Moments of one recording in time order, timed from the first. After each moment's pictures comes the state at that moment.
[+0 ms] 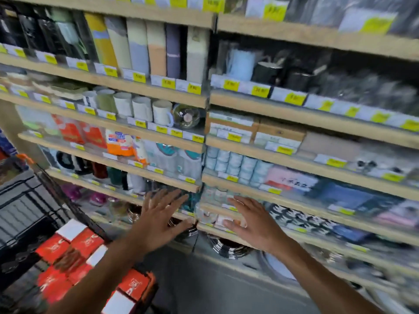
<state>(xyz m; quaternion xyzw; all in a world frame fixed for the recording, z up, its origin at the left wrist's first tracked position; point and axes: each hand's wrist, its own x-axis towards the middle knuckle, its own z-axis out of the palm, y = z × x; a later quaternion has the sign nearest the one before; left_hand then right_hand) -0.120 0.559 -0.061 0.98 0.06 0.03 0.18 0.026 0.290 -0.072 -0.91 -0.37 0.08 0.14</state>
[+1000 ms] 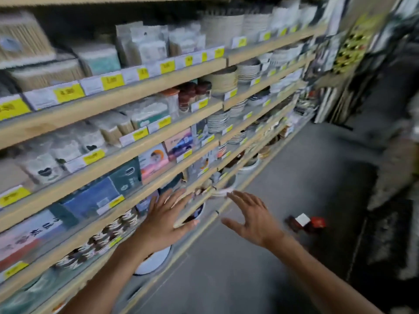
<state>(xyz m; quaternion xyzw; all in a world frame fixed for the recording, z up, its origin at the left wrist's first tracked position) 0.127 -0.046 -0.078 0.86 -0.47 -0.11 0.15 -0.039 -0.280 -0.106 -0.97 0.17 -0.04 0.19</state>
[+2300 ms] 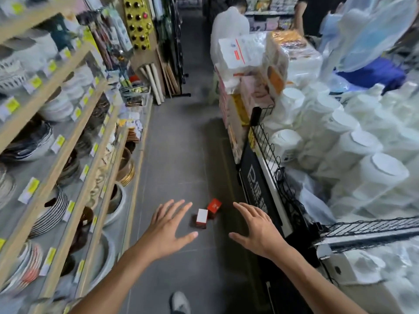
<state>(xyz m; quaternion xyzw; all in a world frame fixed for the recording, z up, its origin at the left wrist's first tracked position) 0.031 -0.668 -0.160 0.58 -0.79 -0.21 0.04 -0.272 -0.678 -0.168 -0.77 0.59 -0.04 0.22</state>
